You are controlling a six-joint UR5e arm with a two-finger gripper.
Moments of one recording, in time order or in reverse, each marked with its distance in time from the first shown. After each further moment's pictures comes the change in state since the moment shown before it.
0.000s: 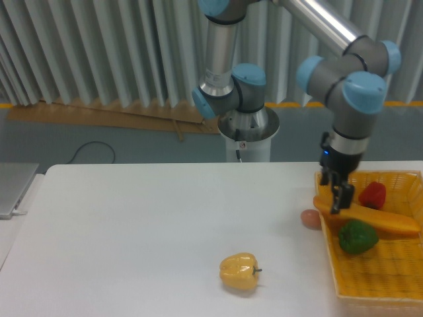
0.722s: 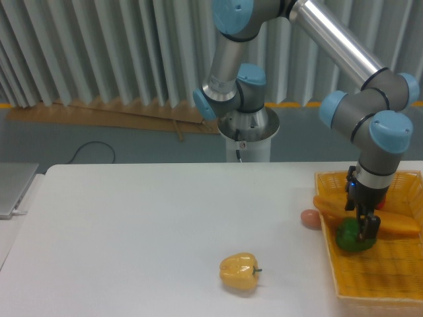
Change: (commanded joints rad) arm 0.142 -0.190 0.018 0.169 0.038 0.204
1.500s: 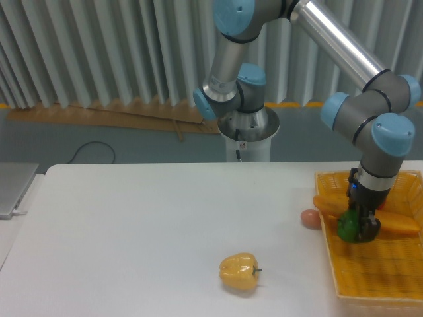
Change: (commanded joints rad) arm 0.006 -0.067 0.038 0.005 0.009 0.020
